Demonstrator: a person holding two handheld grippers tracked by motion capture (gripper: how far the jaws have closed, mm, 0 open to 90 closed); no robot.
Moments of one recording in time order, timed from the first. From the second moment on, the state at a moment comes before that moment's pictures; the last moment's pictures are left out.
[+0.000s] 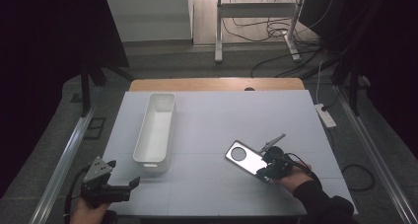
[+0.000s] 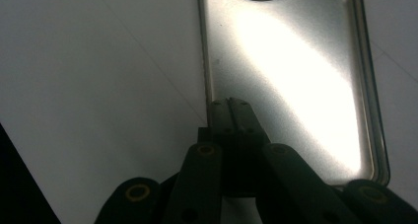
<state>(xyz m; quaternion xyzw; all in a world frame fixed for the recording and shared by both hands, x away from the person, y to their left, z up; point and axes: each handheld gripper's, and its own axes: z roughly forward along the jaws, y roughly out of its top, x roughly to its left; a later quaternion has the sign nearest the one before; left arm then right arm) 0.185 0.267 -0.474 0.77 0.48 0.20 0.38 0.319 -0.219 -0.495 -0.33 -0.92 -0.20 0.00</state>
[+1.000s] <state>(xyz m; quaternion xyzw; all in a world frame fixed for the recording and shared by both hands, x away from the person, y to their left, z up) 0.185 0.267 -0.474 0.77 0.48 0.20 0.38 0.323 -0.208 -0.483 -0.33 -0.91 -0.25 -0.04</state>
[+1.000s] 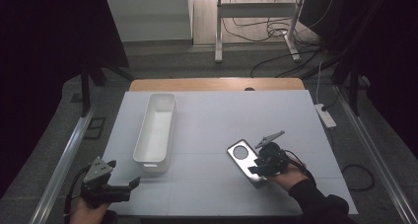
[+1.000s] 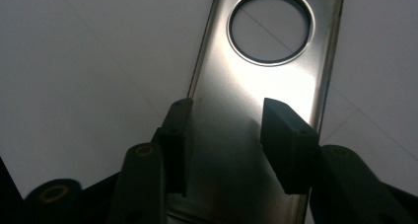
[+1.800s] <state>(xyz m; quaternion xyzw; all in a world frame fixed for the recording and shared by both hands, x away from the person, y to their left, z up) 0.185 0.267 -0.474 0.77 0.48 0.20 0.38 0.346 -0.222 -0.482 -0.37 -0.89 -0.25 -0.08</state>
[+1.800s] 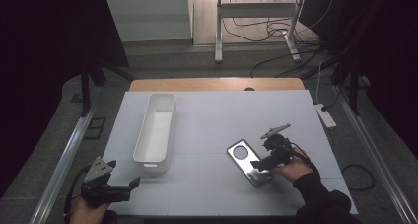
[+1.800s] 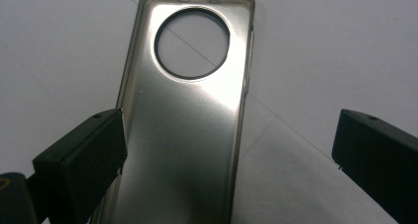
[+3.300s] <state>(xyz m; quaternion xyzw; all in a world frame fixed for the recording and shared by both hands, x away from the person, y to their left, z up) 0.185 0.266 -0.474 0.77 0.48 0.20 0.37 0.358 -0.227 -0.497 -0.39 -0.89 -0.21 -0.04</state>
